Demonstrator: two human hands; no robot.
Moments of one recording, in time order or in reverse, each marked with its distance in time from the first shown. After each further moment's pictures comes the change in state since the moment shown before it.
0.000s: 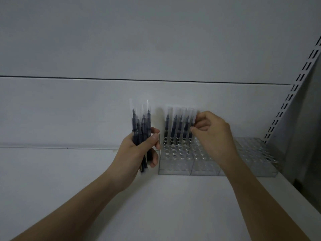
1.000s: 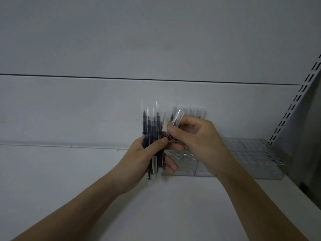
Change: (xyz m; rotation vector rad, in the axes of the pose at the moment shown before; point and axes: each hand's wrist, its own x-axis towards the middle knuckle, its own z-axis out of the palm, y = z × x) left_hand -0.010 0.012 0.007 -0.025 -0.199 -0.126; right_hand -0.032 -0.056 0.009 0.584 -0.360 0.094
